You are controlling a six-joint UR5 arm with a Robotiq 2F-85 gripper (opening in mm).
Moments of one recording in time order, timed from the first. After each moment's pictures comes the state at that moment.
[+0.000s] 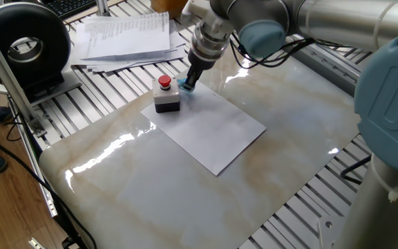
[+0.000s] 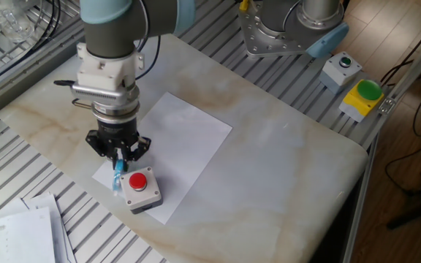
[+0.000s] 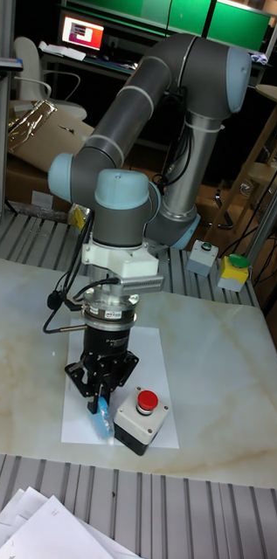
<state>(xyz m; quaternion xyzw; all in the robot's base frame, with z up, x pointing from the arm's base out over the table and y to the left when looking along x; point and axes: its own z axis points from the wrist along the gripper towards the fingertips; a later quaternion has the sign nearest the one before) 0.635 -0.024 0.042 -0.26 0.96 0.01 0.14</state>
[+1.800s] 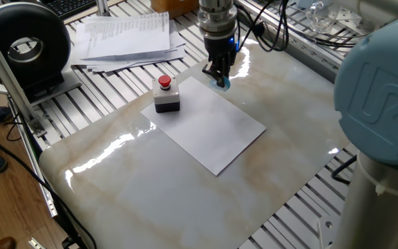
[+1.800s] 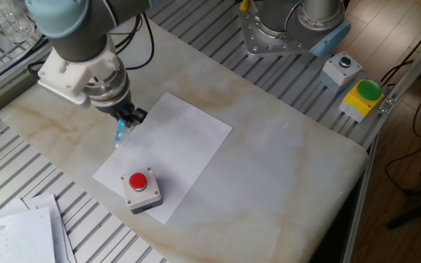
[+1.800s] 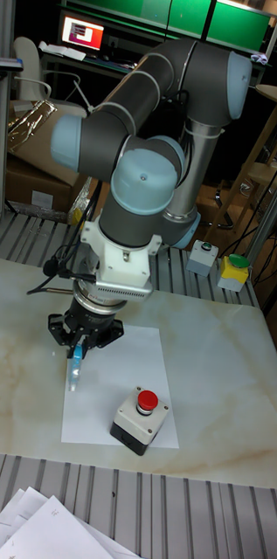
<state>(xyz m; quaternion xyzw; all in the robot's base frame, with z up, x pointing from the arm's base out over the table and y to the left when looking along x) 0.568 -0.075 0.065 -0.09 0.99 -0.05 -0.06</state>
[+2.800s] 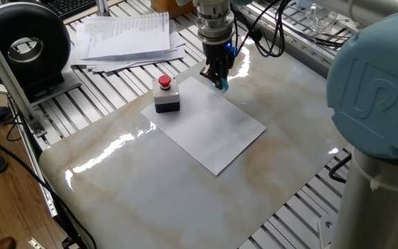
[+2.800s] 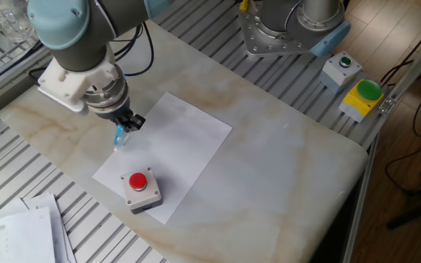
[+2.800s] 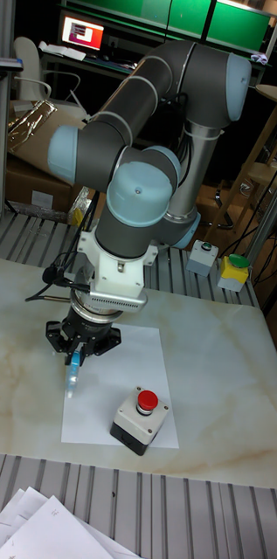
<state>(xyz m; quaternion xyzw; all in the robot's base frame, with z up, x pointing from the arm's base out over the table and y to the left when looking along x) 0.570 -0.077 0.052 -0.07 0.99 -0.05 -0.06</state>
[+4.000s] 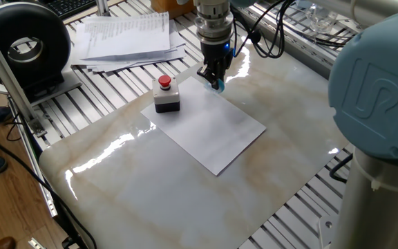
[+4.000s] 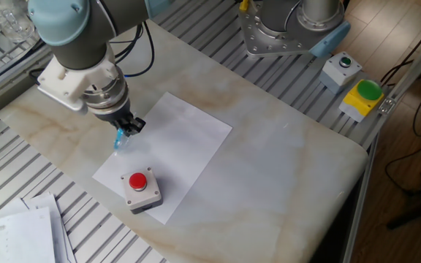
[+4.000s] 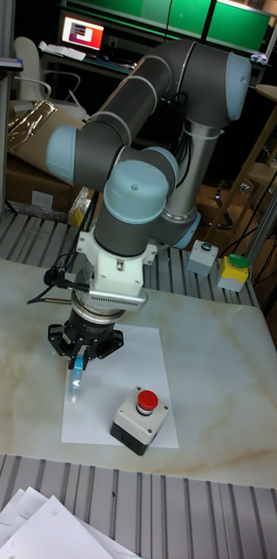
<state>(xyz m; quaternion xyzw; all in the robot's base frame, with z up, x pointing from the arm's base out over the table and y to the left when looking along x) 0.574 -0.068 0.049 -0.07 1.00 -0.03 -0.05</state>
